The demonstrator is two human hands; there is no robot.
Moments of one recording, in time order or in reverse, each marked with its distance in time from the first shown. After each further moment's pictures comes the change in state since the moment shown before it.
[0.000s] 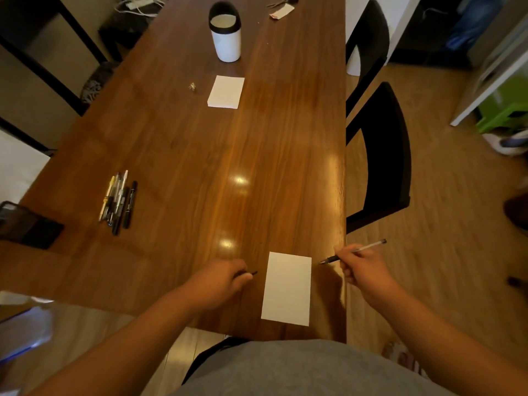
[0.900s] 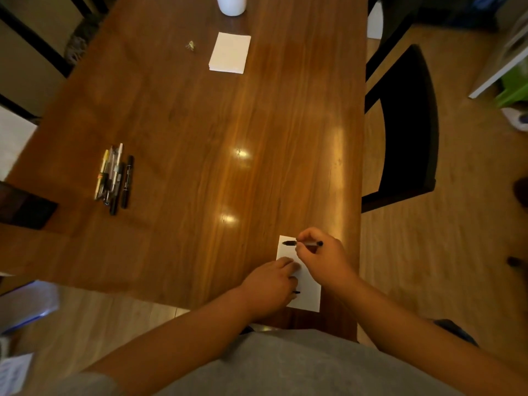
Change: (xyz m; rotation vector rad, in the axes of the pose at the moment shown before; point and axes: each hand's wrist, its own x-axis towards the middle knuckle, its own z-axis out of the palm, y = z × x) left_hand 0.050 0.013 0.091 0.465 0.065 0.528; right_hand 0.018 0.021 0.093 -0.441 -0.064 -0.327
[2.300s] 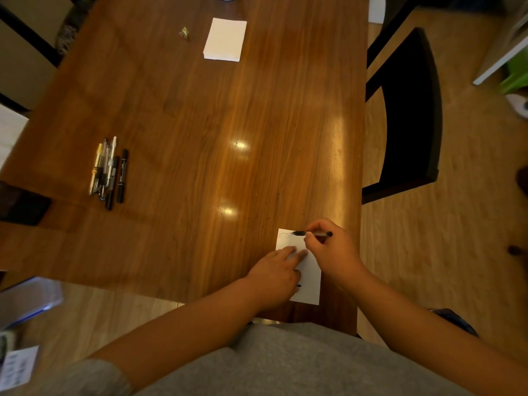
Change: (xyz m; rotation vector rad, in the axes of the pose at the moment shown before) left_hand 0.013 0.009 -0.013 0.069 -0.209 -0.058; right_hand 0.003 0.008 -0.013 -0.039 0.058 0.041
